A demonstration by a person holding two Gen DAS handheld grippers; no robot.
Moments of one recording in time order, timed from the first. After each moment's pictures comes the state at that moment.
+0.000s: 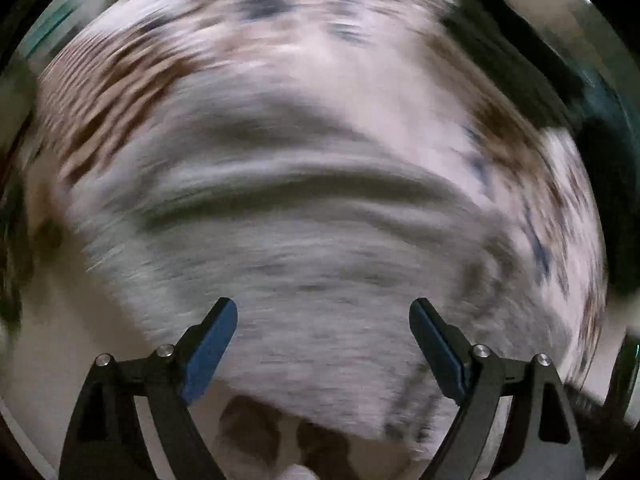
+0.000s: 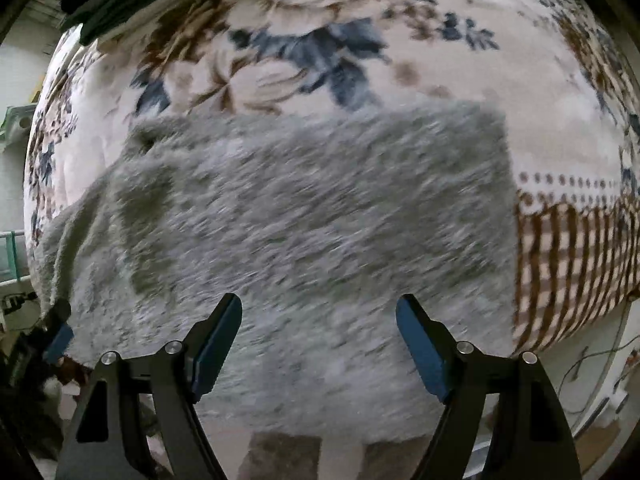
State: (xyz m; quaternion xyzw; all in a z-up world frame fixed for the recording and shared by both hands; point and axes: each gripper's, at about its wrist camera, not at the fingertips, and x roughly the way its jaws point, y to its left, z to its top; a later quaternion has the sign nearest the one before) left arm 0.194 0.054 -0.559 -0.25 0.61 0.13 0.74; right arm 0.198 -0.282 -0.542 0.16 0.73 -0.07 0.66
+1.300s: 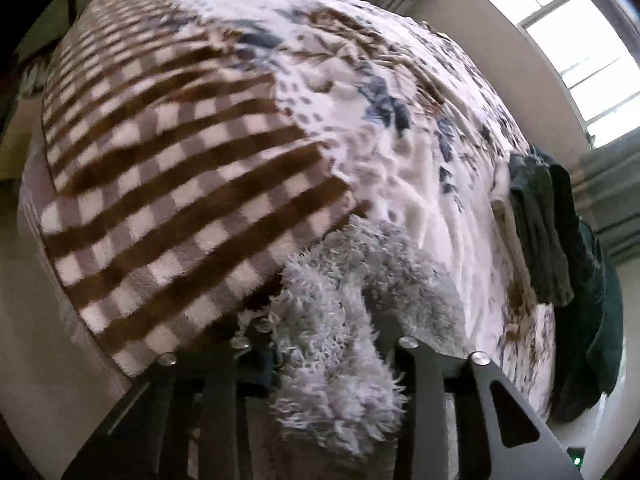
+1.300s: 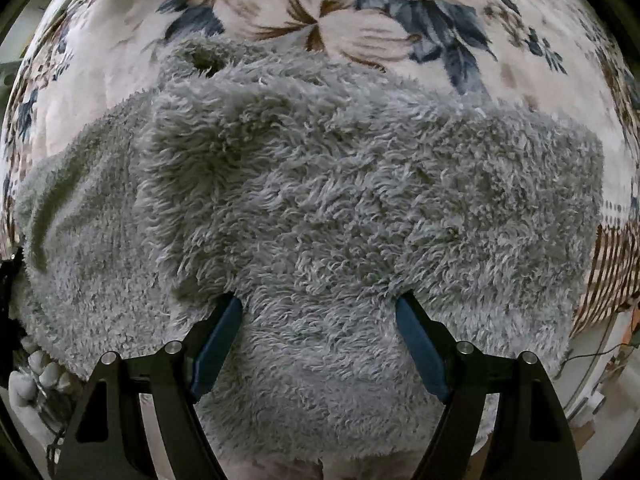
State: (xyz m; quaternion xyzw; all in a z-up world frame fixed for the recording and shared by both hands) left arm 0.217 0.194 -0.602 -0.38 0.45 0.15 0.80; right arm 0.229 -0.168 -0.598 0.09 0.76 -0.07 0.64
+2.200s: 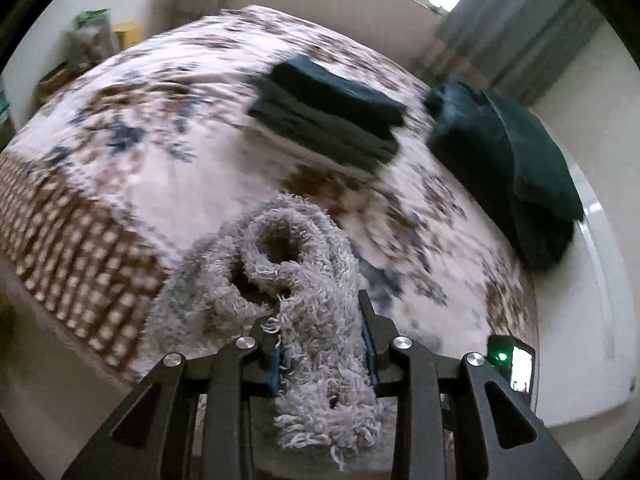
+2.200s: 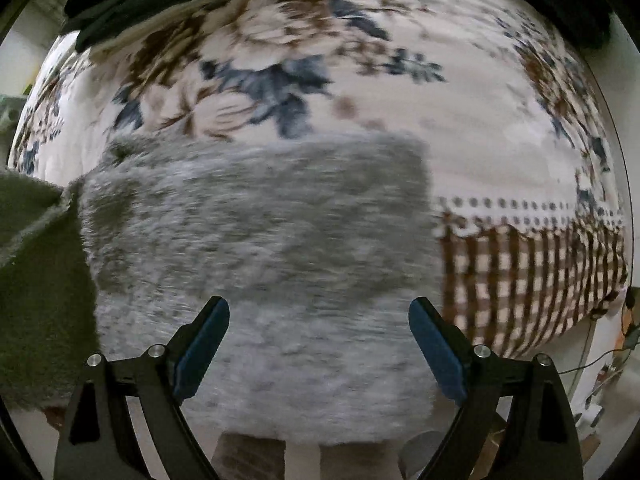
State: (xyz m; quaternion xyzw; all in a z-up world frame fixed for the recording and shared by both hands) left arm 0.210 -0.087 -0.417 -0.19 0.48 -0.06 0.86; right arm 0.191 -0.317 -0.539 0.10 0.70 -0.10 0.70
